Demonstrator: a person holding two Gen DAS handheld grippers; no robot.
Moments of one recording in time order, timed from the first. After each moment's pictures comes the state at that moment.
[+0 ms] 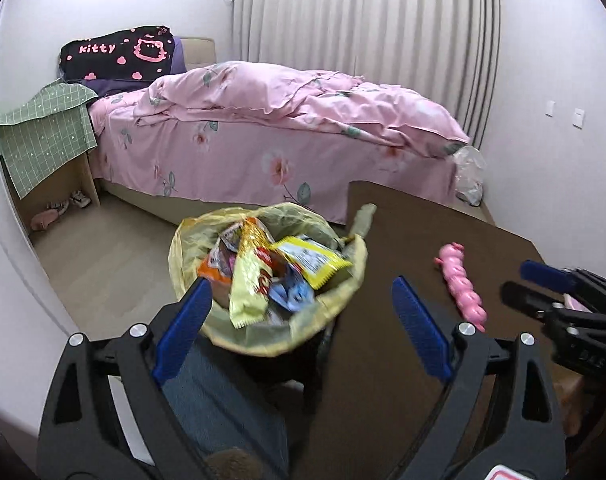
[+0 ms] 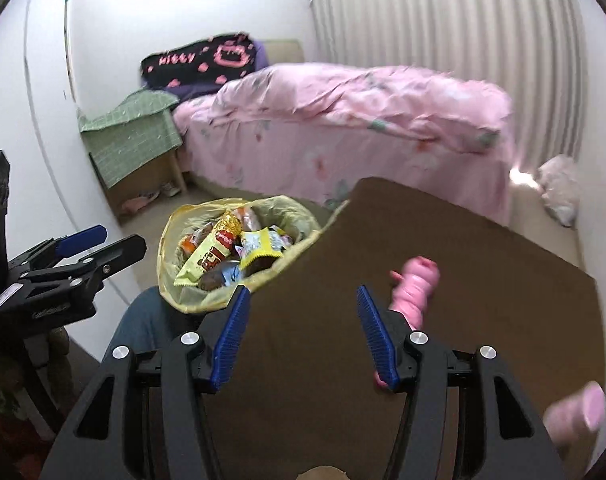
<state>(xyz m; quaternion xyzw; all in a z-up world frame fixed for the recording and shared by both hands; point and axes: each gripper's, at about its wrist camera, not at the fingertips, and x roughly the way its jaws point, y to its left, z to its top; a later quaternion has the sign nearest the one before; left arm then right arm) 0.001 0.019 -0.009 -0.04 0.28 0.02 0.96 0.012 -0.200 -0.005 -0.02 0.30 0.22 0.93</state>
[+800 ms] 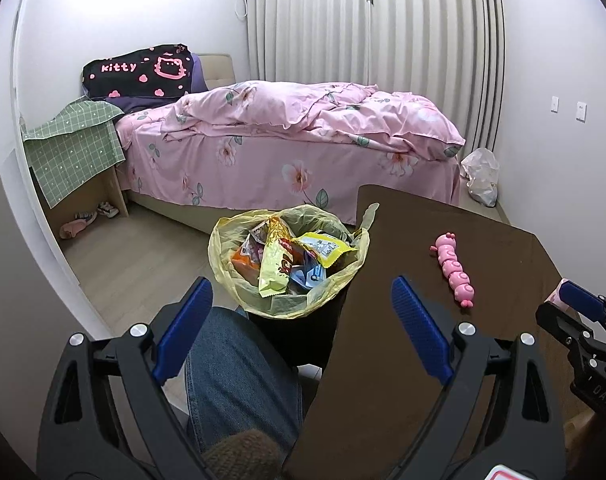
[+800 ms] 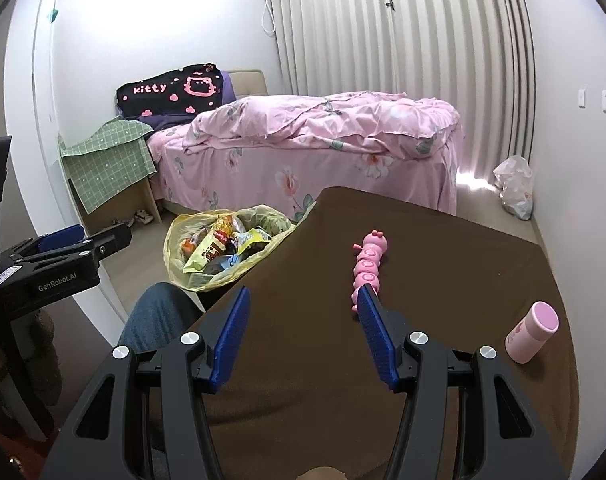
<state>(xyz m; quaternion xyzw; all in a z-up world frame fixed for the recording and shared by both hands) -0.067 0.002 0.014 -0.02 0.26 0.07 0.96 -0.073 -0.218 -0.001 0.00 0.27 0.17 0.95</state>
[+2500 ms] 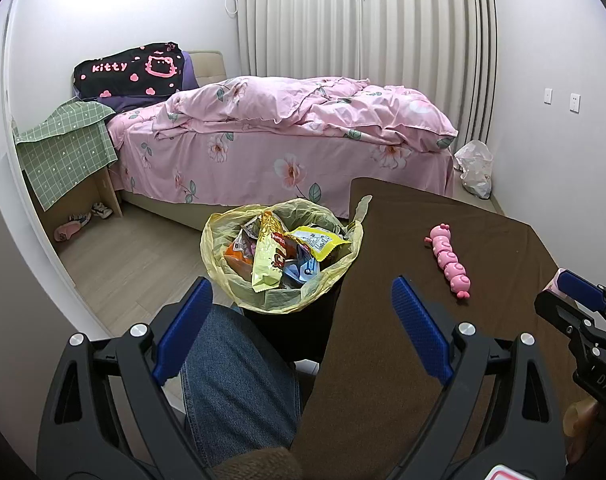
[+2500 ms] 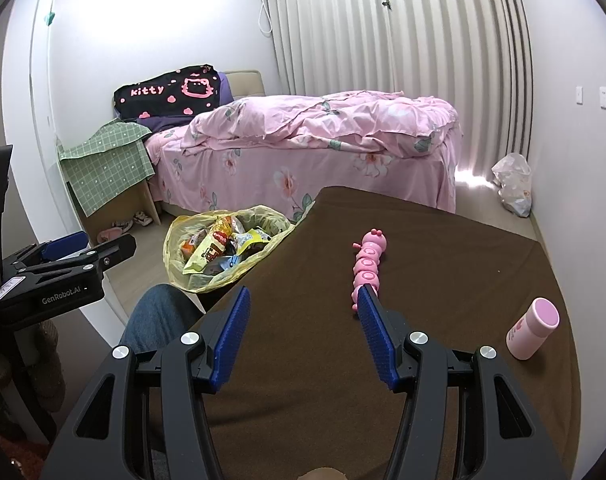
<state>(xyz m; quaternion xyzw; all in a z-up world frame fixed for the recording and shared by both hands) -0.066 0.002 0.006 -0.01 0.27 0.05 0.96 -0.075 -0.216 -0.001 0.00 0.27 0.16 0.95</state>
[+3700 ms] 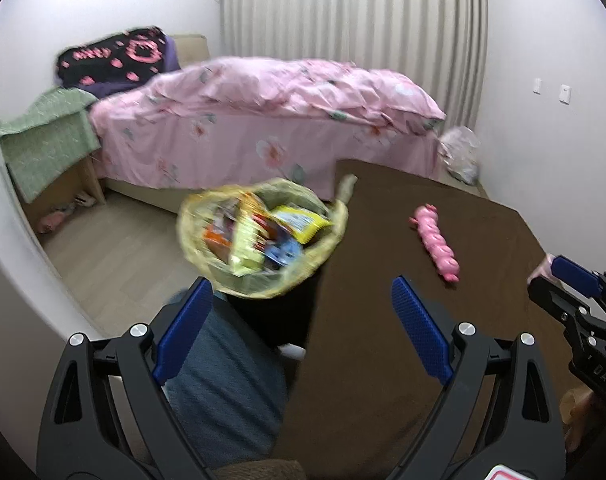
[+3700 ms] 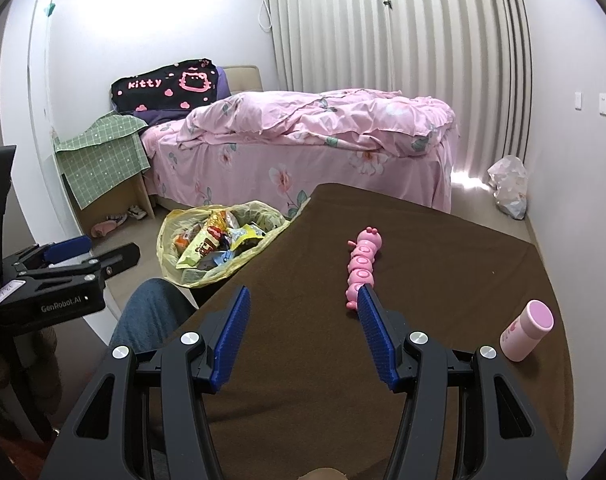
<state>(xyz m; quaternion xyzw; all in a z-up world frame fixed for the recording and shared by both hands) -0.051 -0.001 -0.010 -0.01 0.31 -0.01 0.95 -0.071 -0.222 -0.001 -0.01 0.28 0.15 0.95</state>
